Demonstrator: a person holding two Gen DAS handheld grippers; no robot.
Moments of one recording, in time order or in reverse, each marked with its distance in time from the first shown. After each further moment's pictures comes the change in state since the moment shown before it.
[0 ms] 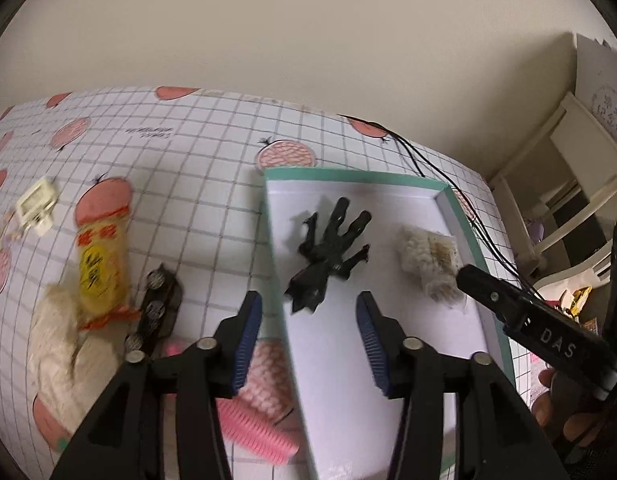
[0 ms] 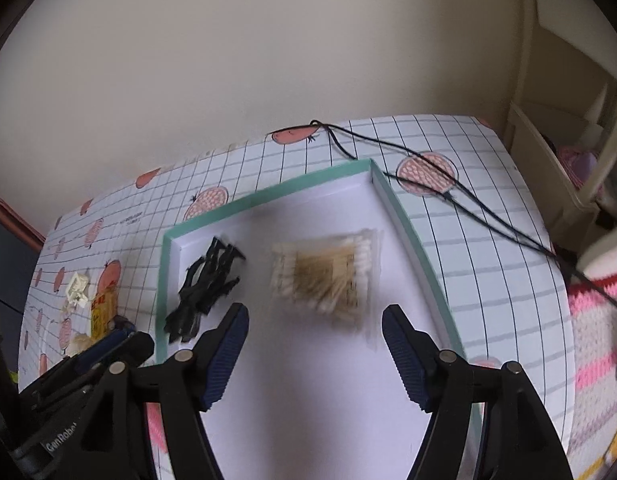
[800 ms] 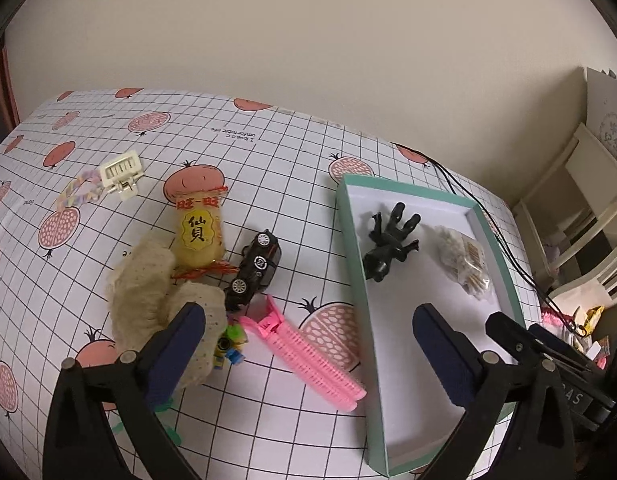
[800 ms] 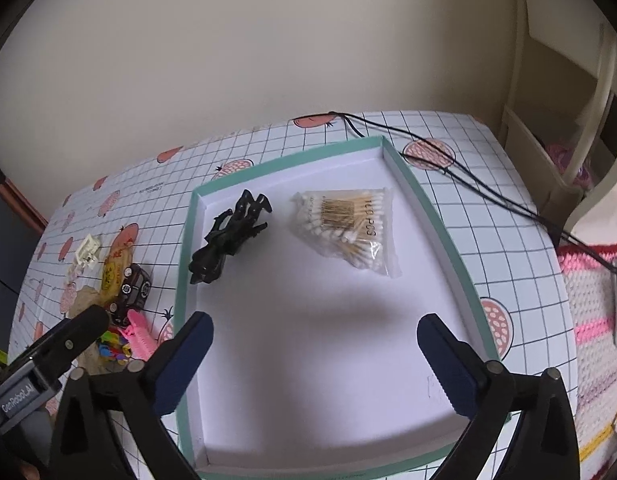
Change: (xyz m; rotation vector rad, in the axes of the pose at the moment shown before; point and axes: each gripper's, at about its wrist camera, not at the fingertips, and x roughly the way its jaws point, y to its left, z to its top) left arm -0.048 0.041 -0.040 -0.089 -0.117 0.115; right arm -0.025 0.021 -0.048 -0.067 -0.047 -0.011
